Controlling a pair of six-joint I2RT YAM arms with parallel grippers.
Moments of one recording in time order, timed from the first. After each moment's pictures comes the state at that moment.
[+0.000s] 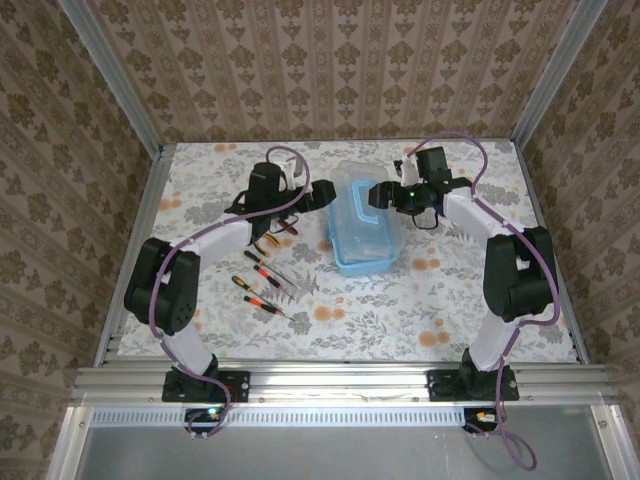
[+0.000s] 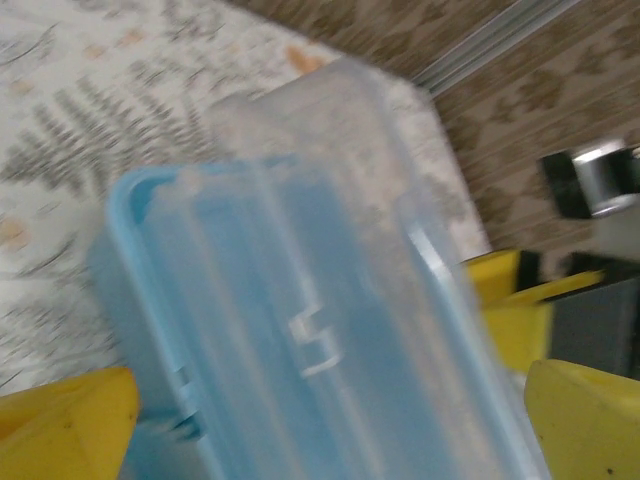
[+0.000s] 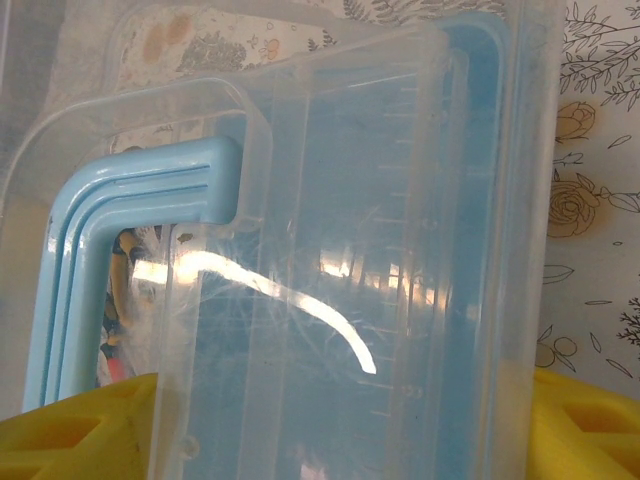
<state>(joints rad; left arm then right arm) -0.49 1.72 1.11 0.20 0.48 -0.67 0.17 1.78 1.31 -0.41 -0.51 0.33</state>
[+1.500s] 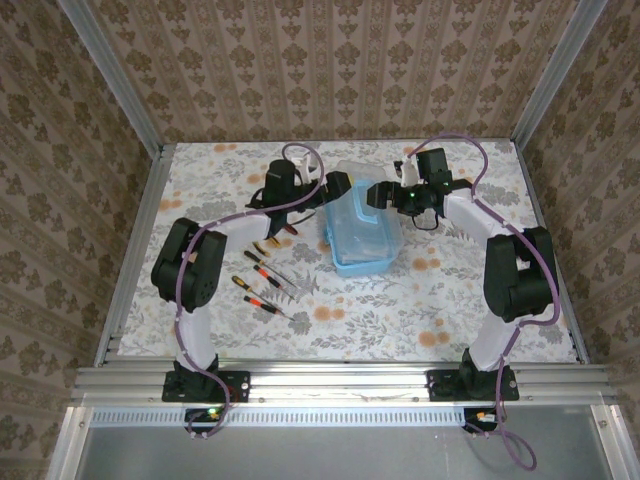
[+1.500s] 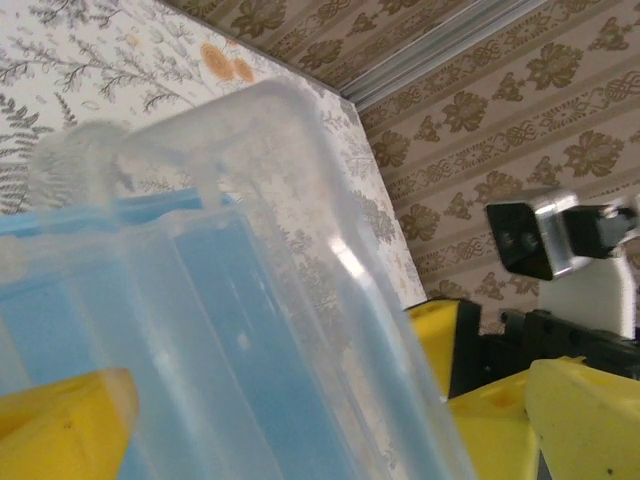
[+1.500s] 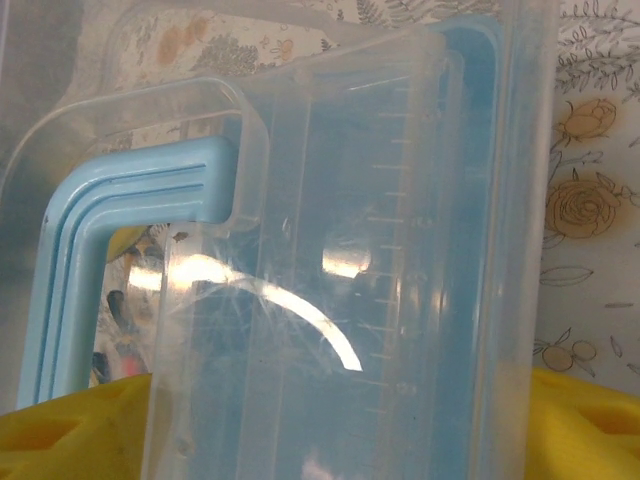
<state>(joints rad) -0.52 1.93 1.22 0.42 0.57 -0.82 0.17 1.78 1.29 -0.38 -0.54 0.34</state>
